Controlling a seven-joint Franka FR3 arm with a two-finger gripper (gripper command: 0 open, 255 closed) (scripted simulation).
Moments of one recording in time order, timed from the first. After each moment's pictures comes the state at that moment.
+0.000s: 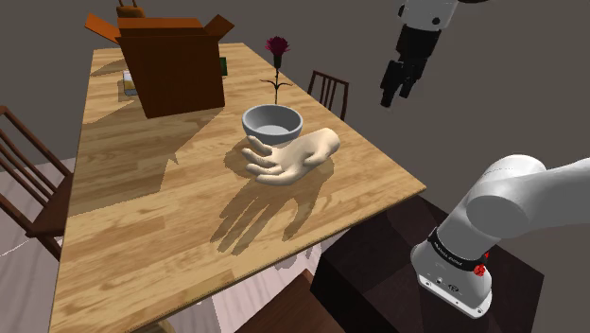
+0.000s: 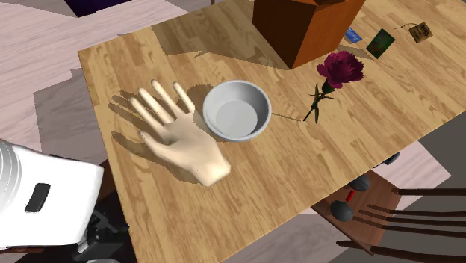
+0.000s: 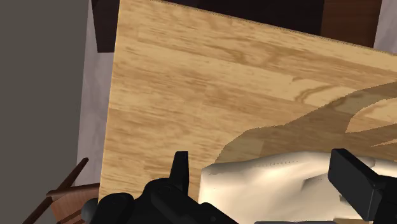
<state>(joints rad) -0.01 -0.79 0.07 -2.37 0.05 1.56 0.02</state>
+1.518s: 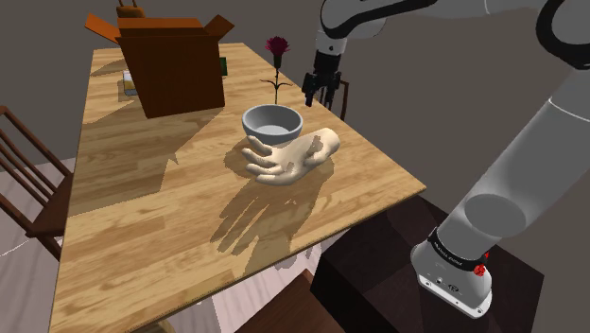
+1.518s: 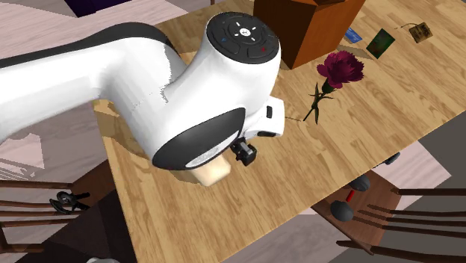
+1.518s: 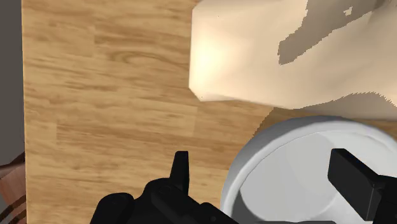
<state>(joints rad) -0.04 0.00 0.04 -1.97 0.09 1.95 -0.01</state>
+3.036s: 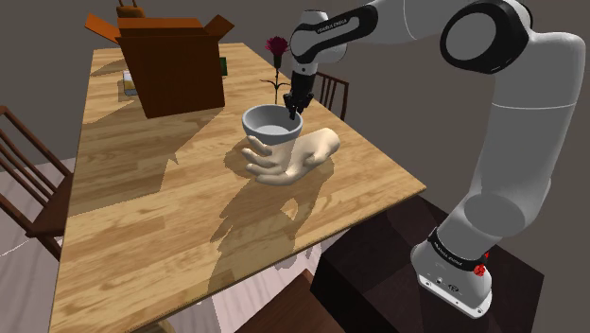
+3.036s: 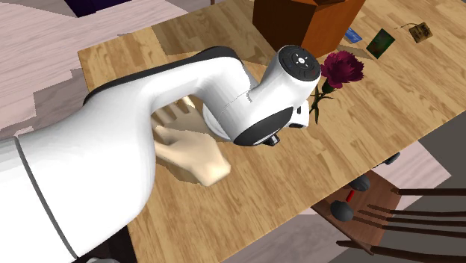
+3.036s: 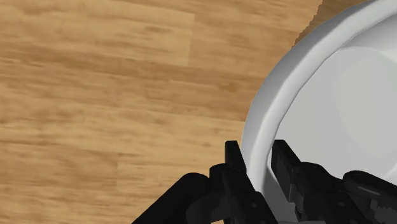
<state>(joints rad) -0.05 0.38 0.04 -1.69 0.12 2.05 -0.03</state>
